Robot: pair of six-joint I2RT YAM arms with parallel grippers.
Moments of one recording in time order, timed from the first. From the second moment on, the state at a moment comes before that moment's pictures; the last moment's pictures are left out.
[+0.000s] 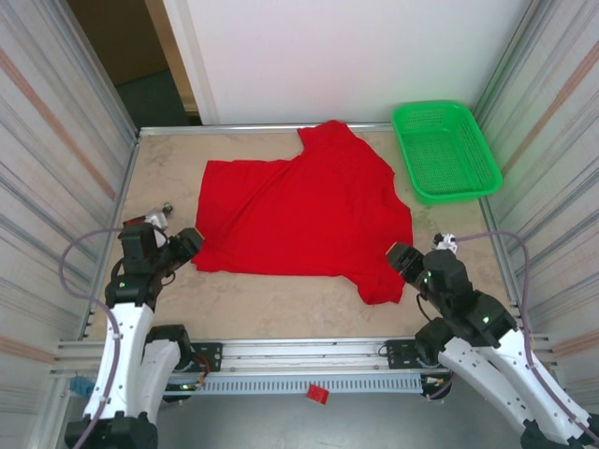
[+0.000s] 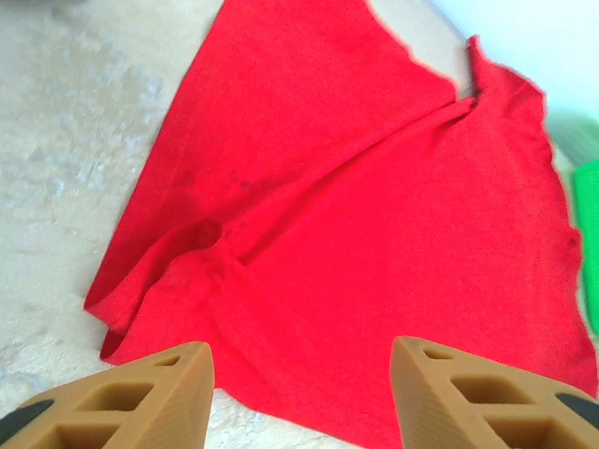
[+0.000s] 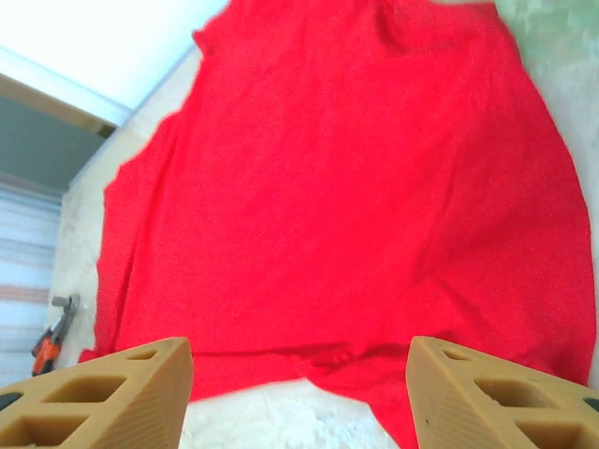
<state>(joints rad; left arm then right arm) 0.07 0.67 0.60 -0.61 0.27 -0.58 0.63 0.40 0.62 -0.80 0.29 1.02</state>
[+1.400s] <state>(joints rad) -0.03 2.56 2.35 -0.88 -0.07 -0.24 0.21 1.62 0.80 -0.19 -0.08 0.91</state>
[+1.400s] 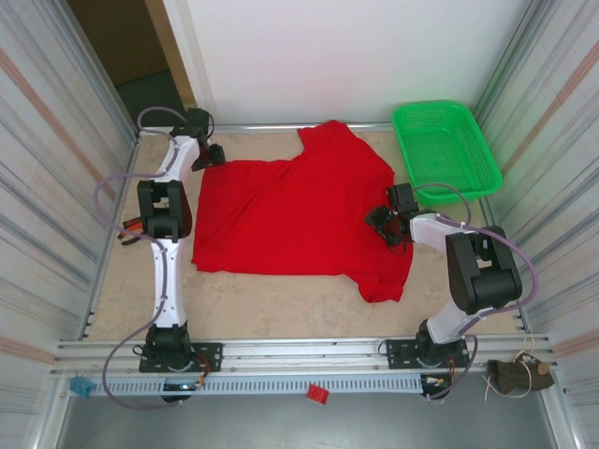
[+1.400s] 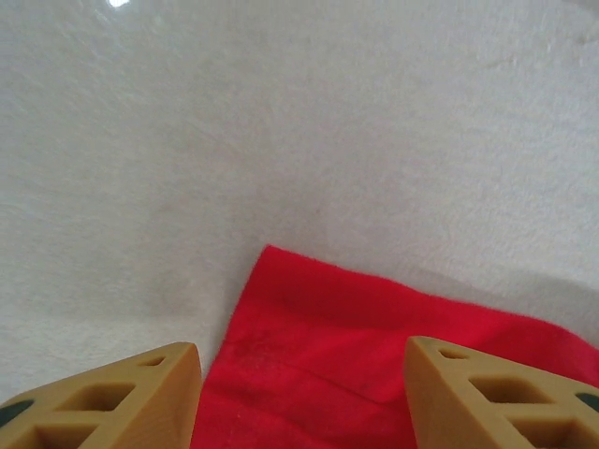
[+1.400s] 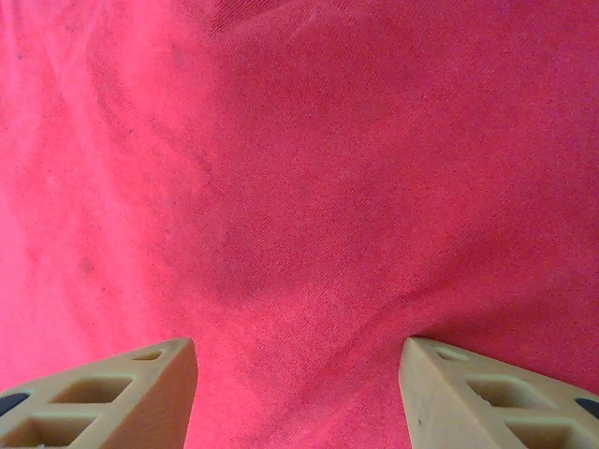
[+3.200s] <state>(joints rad) 0.09 2.34 2.17 -0.88 0.06 -0.36 0.16 1.57 0.94 -0.30 -0.27 0.85</state>
